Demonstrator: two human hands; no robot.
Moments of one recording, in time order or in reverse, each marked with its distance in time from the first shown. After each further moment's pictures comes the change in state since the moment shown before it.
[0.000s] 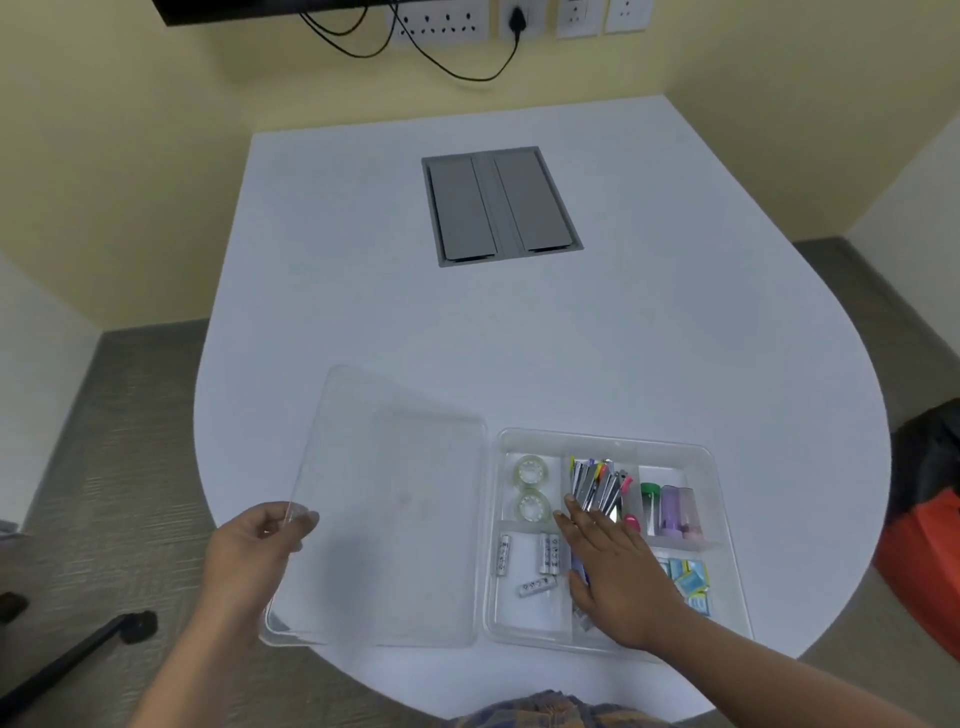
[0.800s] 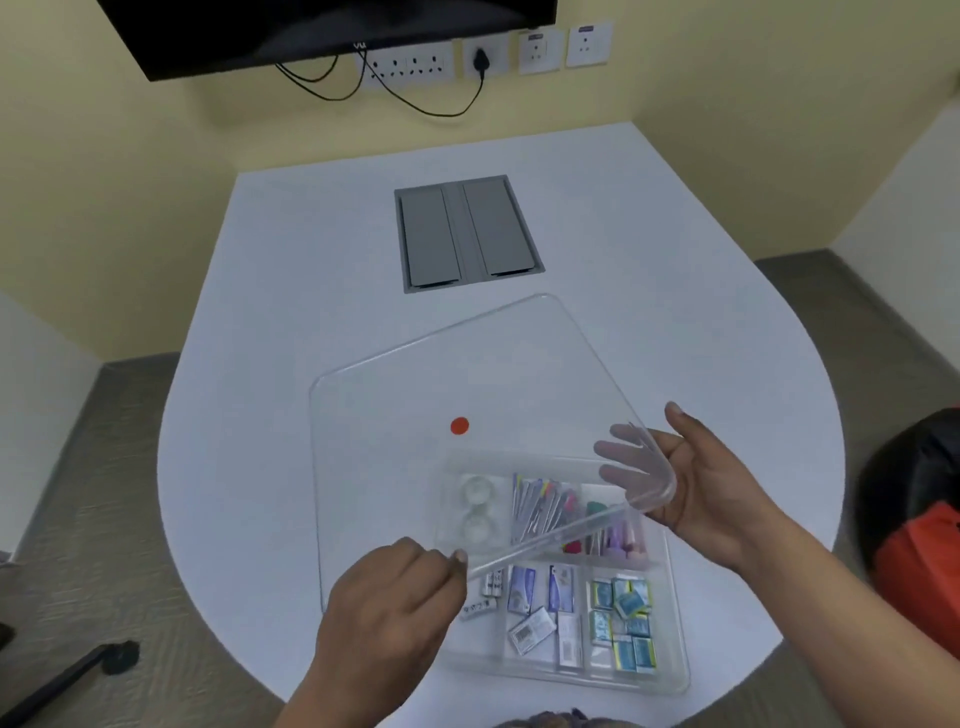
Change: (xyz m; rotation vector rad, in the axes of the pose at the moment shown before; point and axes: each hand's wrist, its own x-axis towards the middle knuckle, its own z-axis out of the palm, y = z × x) left_hand -0.132 0.069 0.128 0.657 0.096 1.568; right_hand -0.017 0.074 -0.184 1.902 0.000 0.416
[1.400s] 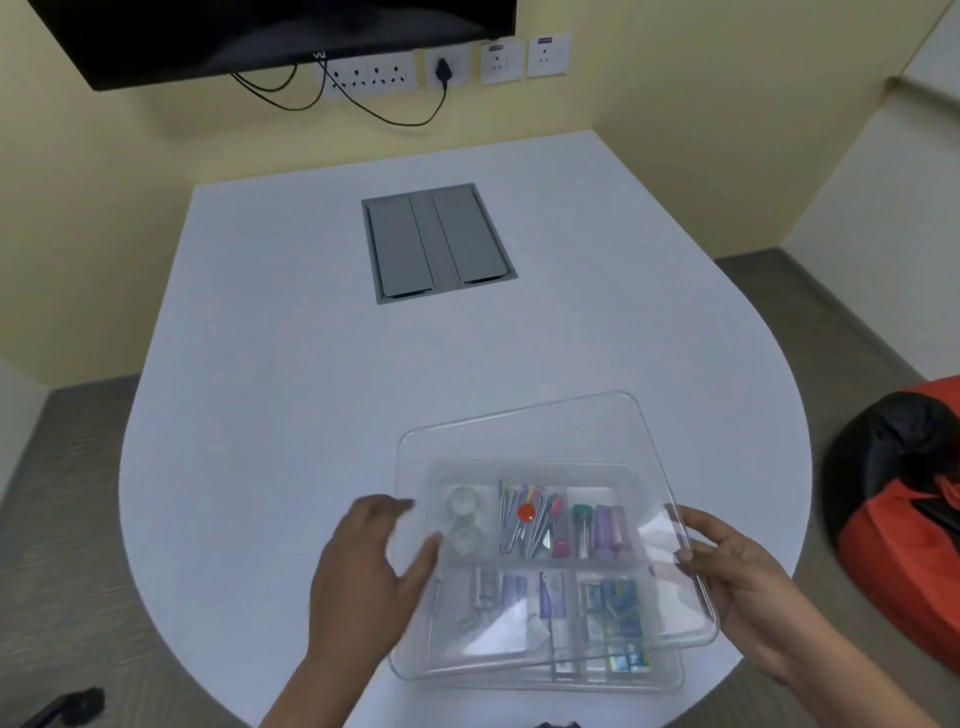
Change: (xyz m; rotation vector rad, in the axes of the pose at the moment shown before) left_hand -0.009 -0.038 0.041 -0.272 -0.270 -0.728; right_hand -0.044 0.066 -0.065 -0.125 0.174 -0.052
